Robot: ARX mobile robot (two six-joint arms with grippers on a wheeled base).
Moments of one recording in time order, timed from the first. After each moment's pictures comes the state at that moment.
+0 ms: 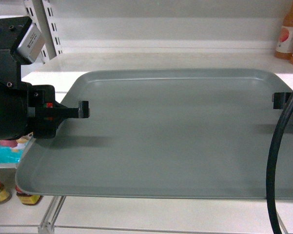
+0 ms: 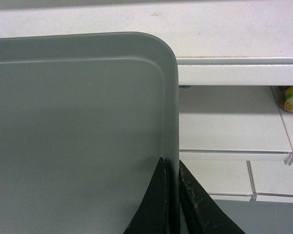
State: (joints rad) left arm -0.28 1.52 0.65 0.35 -0.07 -0.11; right arm 0.16 1.54 0.68 0.38 0.05 0.12
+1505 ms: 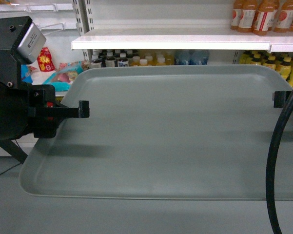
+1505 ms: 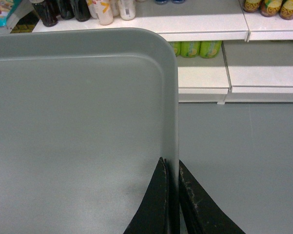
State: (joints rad) left arm -0.28 1.52 0.65 0.35 -0.07 -0.10; right arm 0.16 1.54 0.68 0.38 0.05 0.11
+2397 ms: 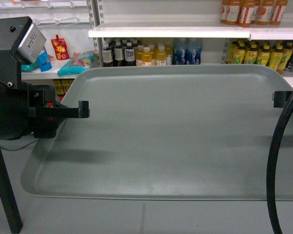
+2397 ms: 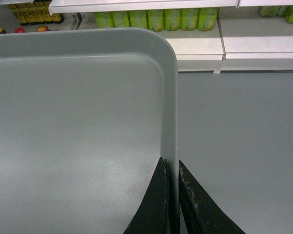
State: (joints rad) left arm -0.28 1.52 0.65 0.35 -0.06 -0.10; right arm 0.16 1.54 0.68 0.38 0.05 0.11
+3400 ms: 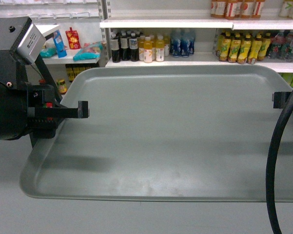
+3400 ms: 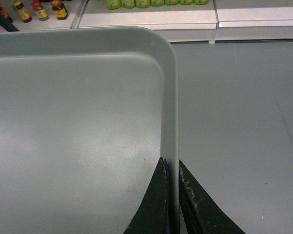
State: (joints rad) left arm -0.28 1.52 0.65 0.35 -0.06 -0.10; right arm 0.16 1.54 0.68 0.38 0.05 0.11
